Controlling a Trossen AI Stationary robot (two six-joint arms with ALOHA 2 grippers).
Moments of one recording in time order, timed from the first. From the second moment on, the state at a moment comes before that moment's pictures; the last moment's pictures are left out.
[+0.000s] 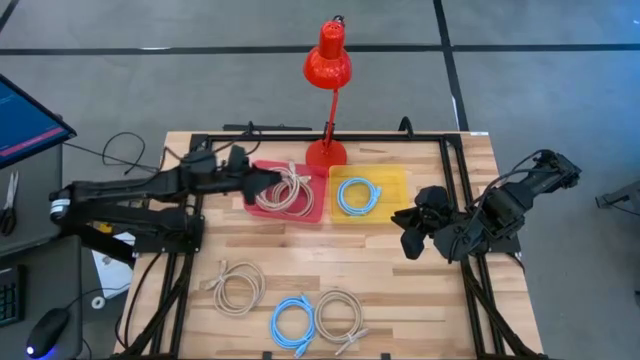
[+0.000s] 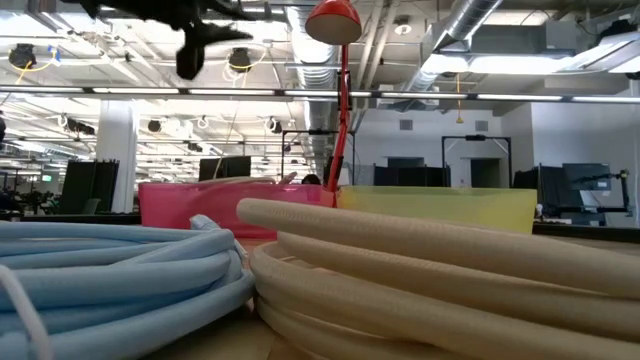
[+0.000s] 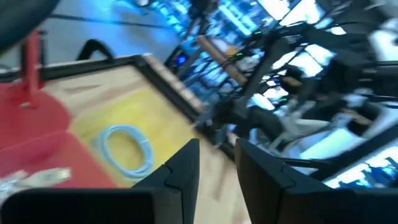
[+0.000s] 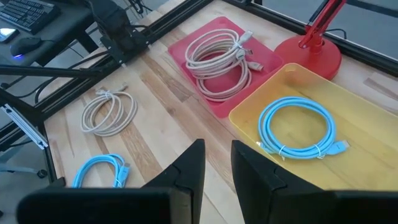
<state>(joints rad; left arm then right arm) 0.17 0.86 0.67 0.05 -0.01 -0.66 0.59 1.19 1.35 -1.08 0.77 1.09</state>
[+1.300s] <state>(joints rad) -0.64 0.81 0.67 0.23 -0.45 -0.50 0.60 1.19 1.35 -1.06 0.69 1.09</state>
